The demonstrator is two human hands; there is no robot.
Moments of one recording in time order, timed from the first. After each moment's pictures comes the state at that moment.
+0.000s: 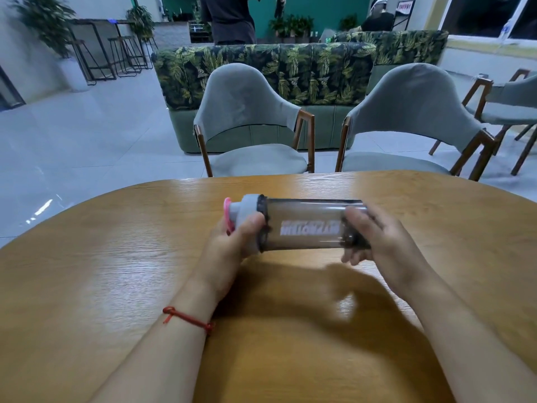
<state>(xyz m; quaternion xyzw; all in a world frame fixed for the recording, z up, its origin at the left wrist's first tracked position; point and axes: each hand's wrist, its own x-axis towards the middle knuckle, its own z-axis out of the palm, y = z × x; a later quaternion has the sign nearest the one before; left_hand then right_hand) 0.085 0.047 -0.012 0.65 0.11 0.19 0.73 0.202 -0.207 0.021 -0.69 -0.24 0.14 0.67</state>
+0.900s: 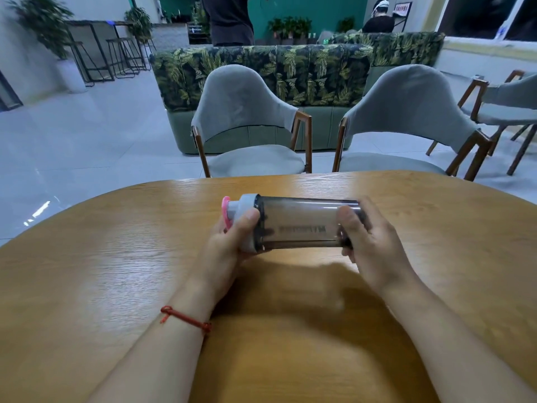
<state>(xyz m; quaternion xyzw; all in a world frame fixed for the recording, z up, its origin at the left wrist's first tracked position) 0.084 0.039 -0.007 0.61 0.13 0.19 0.76 0.195 -0.200 0.012 -0.75 -0.26 0.03 0.60</state>
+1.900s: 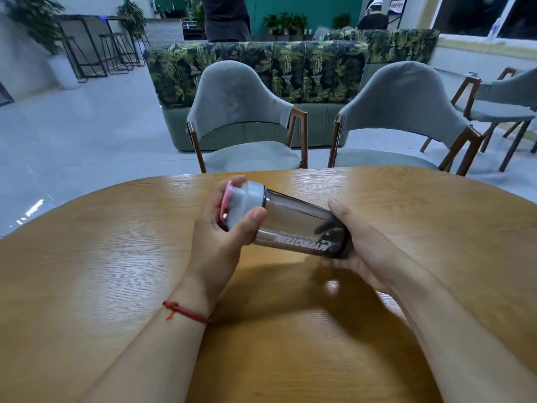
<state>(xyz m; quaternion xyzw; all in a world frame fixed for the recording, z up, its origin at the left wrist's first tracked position) 0.068 0.017 0.019 0.70 0.04 0.35 0.62 0.190 -0.201 0.025 -0.66 -0.14 0.31 0.67</state>
